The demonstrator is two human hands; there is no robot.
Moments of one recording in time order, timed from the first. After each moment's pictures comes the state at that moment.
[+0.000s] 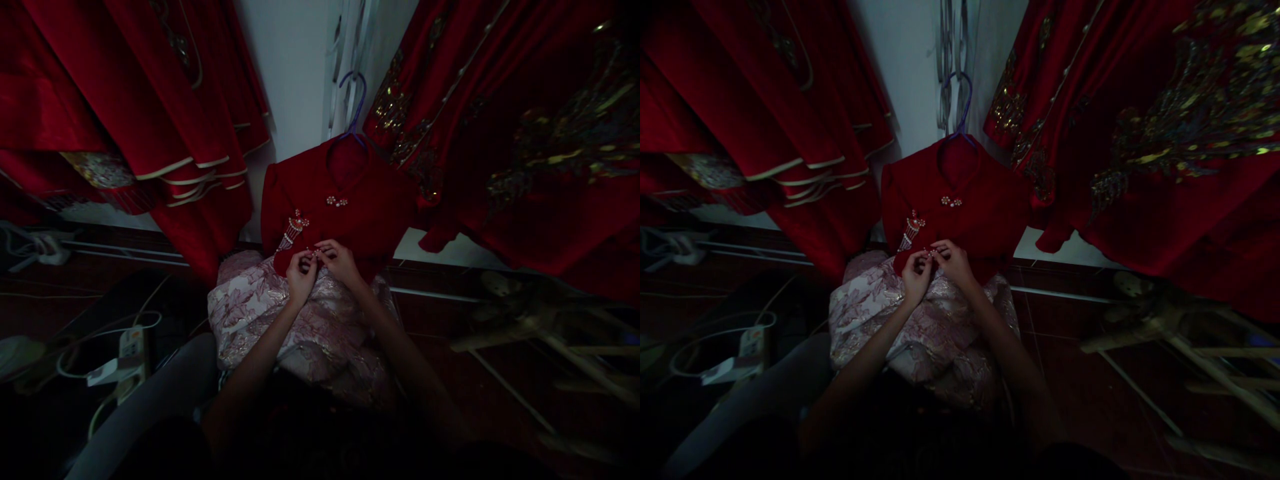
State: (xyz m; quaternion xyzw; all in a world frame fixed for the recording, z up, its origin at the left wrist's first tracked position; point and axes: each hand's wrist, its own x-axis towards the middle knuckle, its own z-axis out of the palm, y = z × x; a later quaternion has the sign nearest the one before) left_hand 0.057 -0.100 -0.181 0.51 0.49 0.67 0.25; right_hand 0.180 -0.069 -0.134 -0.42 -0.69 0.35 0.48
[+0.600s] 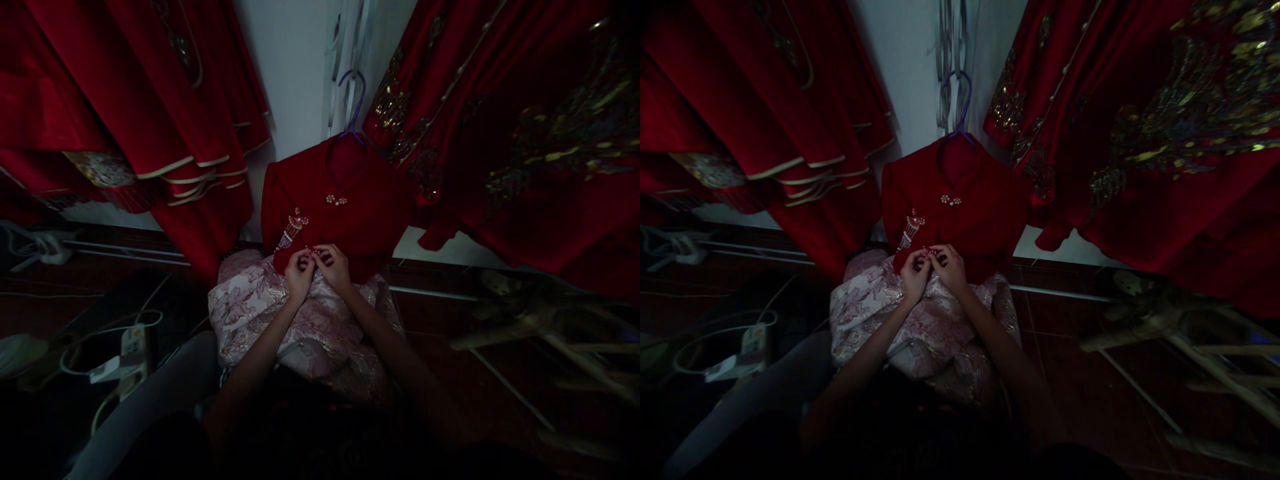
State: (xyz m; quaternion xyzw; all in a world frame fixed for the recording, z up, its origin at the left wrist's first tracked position) left_hand 0.051 -0.100 -0.185 0.49 0.50 0.66 0.27; right_hand 0.165 -0.085 -0.154 -0.43 -0.70 0.22 0.53
